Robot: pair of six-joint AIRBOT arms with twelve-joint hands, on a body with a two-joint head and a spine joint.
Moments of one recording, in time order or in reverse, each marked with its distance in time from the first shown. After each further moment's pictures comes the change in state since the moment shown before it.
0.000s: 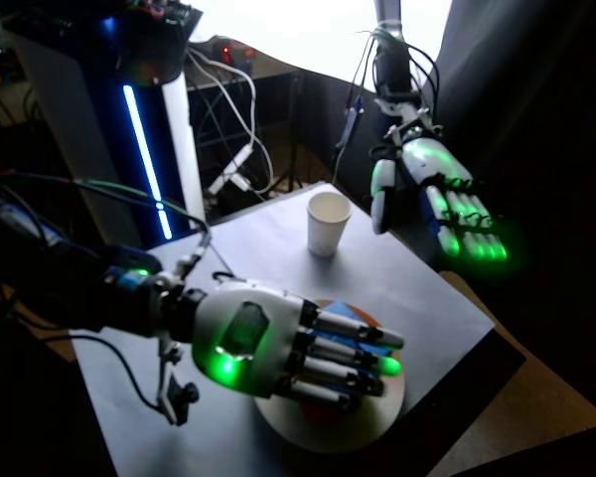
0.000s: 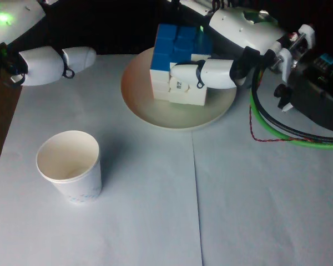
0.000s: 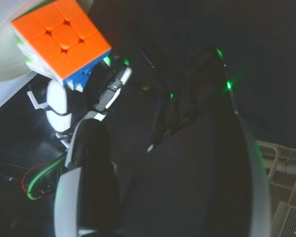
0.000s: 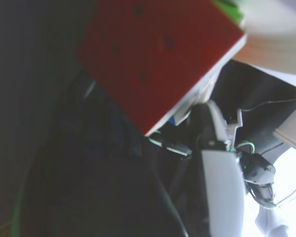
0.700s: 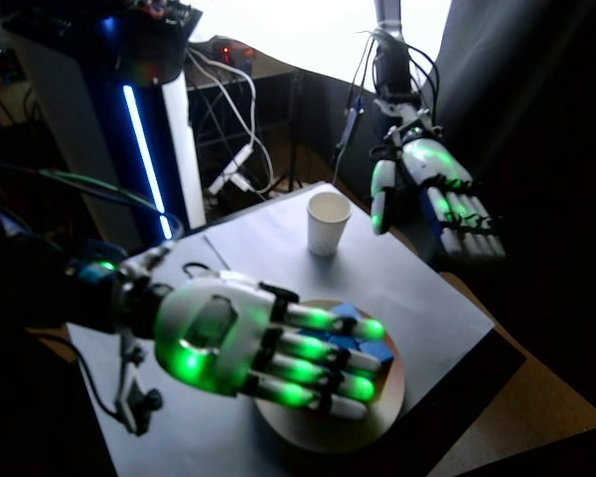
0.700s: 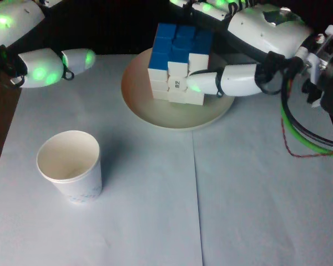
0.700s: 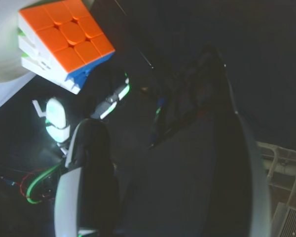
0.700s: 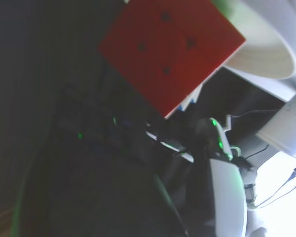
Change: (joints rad) left arm 0.010 0.001 -0.002 -0.010 -0.005 0.000; right arm -0.007 0.145 -0.139 -0.091 -0.009 -0.072
